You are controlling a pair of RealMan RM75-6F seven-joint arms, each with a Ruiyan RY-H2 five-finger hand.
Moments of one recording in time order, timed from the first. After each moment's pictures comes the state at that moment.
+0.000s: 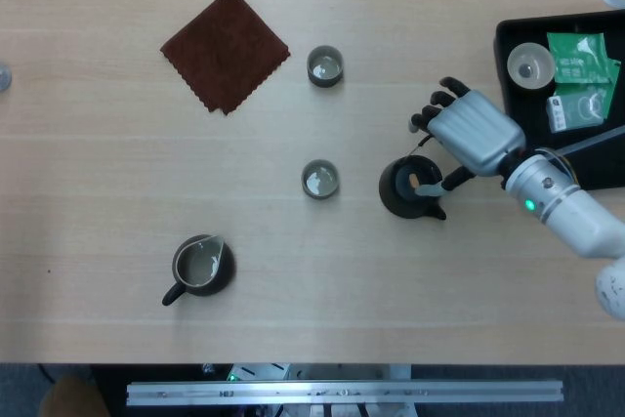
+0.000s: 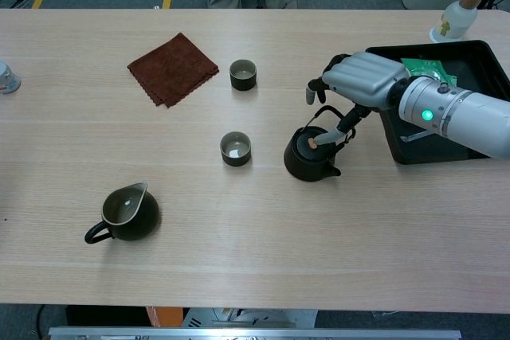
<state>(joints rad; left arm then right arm) 0.02 -1.02 0.00 -1.79 1.54 1.57 0.11 0.77 -1.43 0.10 -1.54 -1.17 0.71 -0.53</state>
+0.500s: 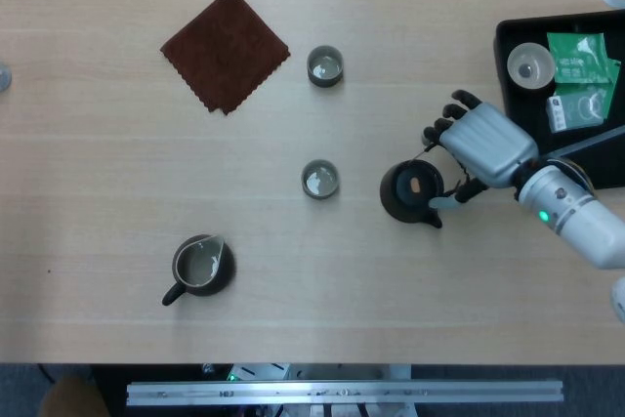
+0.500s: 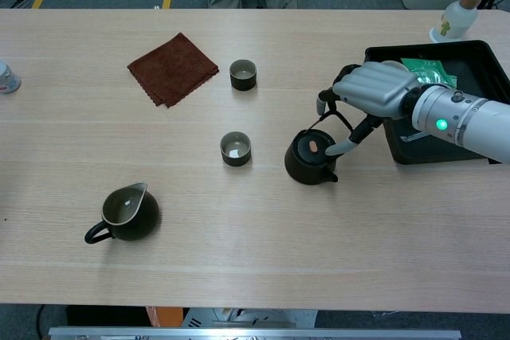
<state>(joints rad) 0.02 -1.03 0.00 -1.78 1.55 1.58 0.10 0.77 -1.38 0.03 -1.60 -1.16 0.74 -0.53</state>
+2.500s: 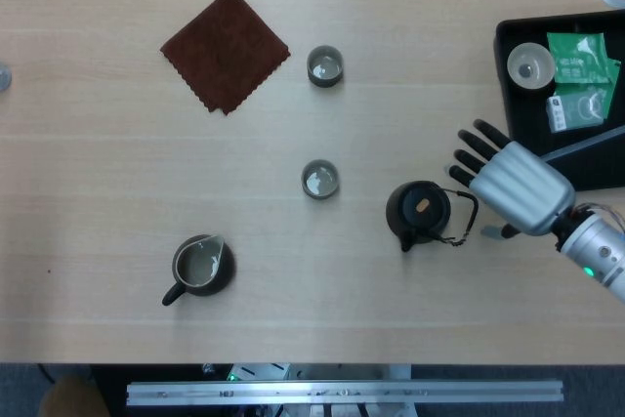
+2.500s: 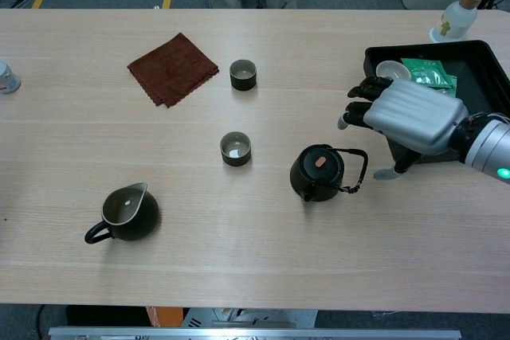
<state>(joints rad) 0.03 -1.02 0.01 -1.80 1.58 1.58 0.11 0.60 -1.30 -0.09 -1.64 -1.54 0.96 -0.60</state>
